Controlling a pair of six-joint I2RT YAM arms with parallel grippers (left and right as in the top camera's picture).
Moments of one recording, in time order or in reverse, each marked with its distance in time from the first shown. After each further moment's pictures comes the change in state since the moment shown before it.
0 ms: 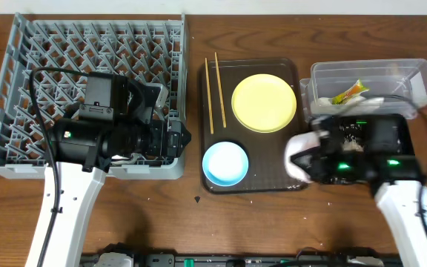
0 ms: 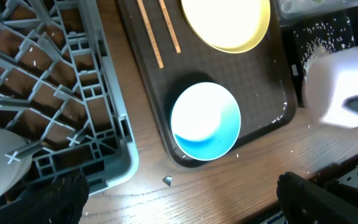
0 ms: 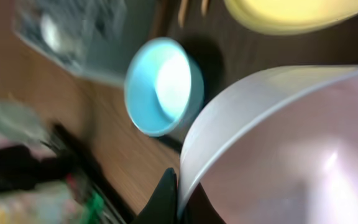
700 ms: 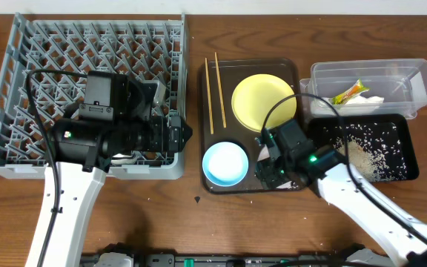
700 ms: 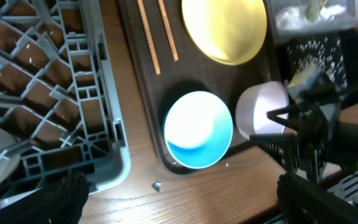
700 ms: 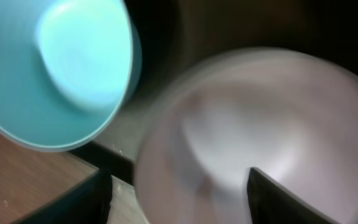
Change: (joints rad) left arm 0.000 0.000 0.000 0.035 0.008 -0.108; right arm 0.505 0.219 0.038 0.128 0.636 0.189
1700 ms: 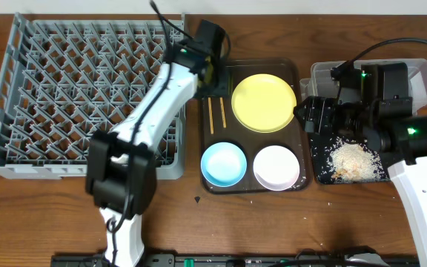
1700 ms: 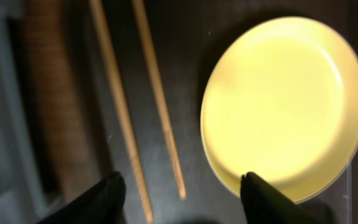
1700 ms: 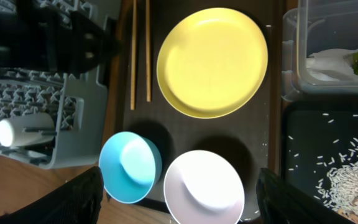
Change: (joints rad) left arm -0.263 0.809 0.443 0.268 -0.297 -0.213; right arm -0.400 -0.101 0.486 -0.311 -0.205 0.097
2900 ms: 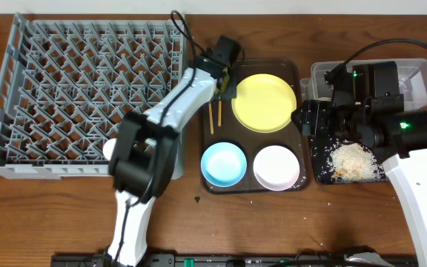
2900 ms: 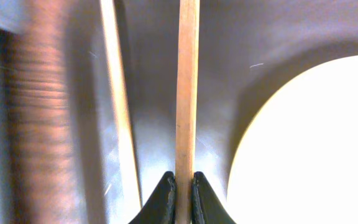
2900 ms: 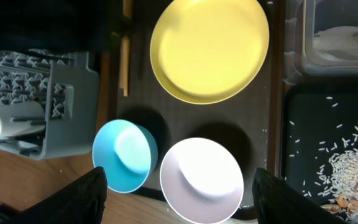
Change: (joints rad) left arm -0.042 0.136 0.003 0.131 -0.177 -0.099; right arm 0.021 0.032 0.000 -0.040 0.014 0.000
